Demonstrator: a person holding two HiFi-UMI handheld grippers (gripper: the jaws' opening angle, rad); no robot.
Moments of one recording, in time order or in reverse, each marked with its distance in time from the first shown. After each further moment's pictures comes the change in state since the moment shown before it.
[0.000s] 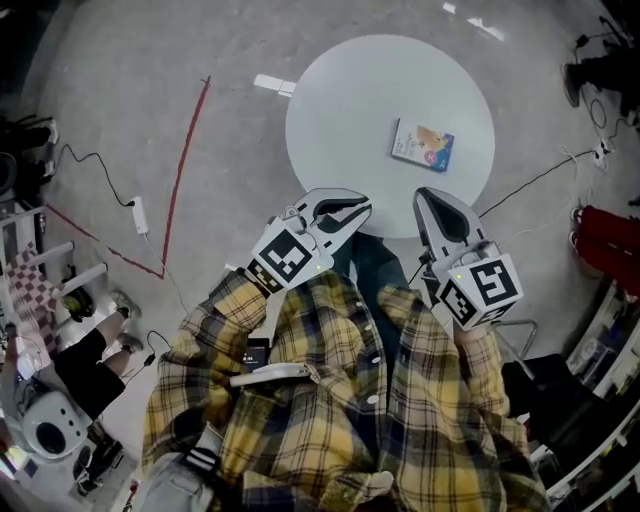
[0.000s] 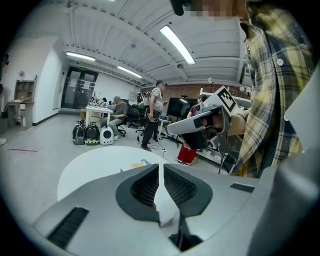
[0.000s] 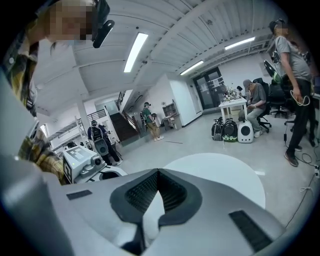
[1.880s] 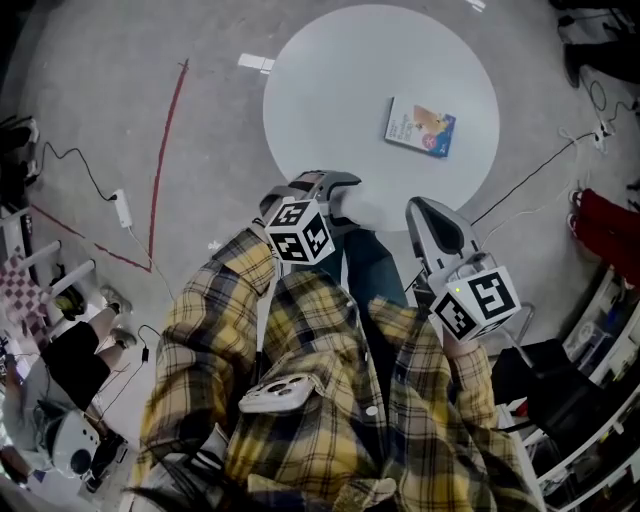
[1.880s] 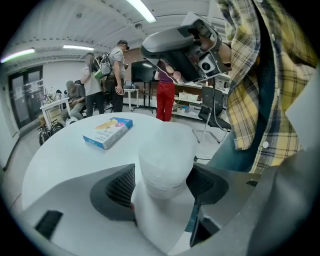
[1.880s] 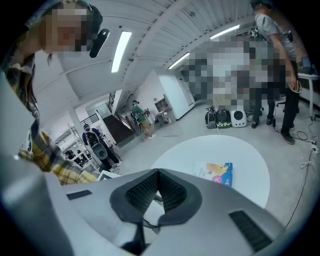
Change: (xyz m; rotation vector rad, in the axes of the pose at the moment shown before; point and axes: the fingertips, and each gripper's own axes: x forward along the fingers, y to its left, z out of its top) left arm 0.079 -0.005 -0.152 0.366 0.379 -0.254; right arm 0.003 -0.012 -0.055 0.149 0.044 -0.016
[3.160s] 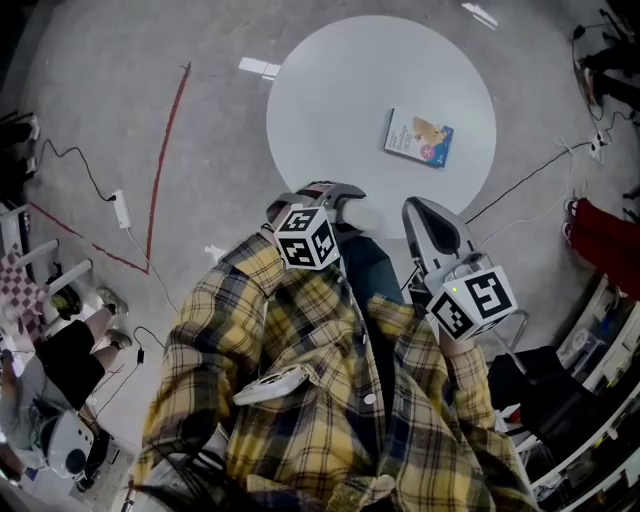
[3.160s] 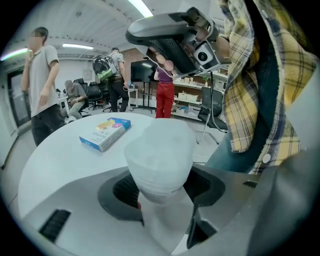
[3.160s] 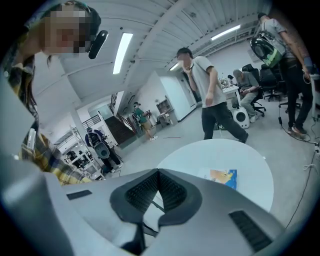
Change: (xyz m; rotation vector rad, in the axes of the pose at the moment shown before) left arm 0.007 -0.004 0.006 -0.002 0.000 -0.016; right arm 0.007 0.007 0.020 -0.010 -0.022 0.024
